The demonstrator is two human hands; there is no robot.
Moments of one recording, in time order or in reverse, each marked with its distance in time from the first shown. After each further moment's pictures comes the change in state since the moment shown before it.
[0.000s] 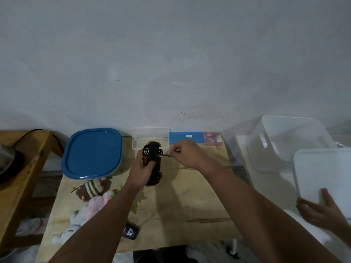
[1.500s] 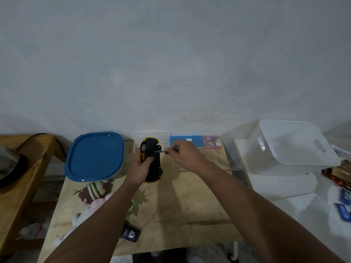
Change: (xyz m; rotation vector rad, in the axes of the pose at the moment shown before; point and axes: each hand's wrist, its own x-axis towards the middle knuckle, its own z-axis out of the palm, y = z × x) left_hand -0.003 0.021 -0.011 -0.112 0.026 0.035; right_hand -0.012 -0.021 -0.002 0.011 0.115 -0.021
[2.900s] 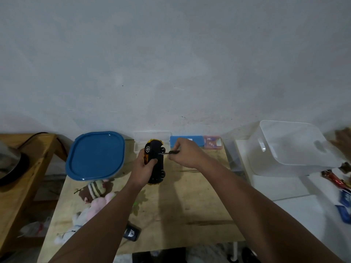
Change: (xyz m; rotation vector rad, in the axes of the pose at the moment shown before) left_hand -0.008 0.002 0.007 0.020 -0.021 -0.003; right_hand -0.004 -0.010 -0.016 0.019 -0.099 0.102
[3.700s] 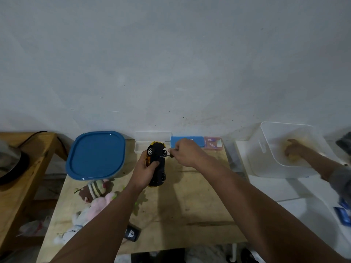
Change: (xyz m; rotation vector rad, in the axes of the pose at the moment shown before) left_hand -0.002 -0.001 0.001 -0.006 -0.017 -0.003; right_hand 0.003 -0.015 -0.003 -0.153 -0.065 0.033
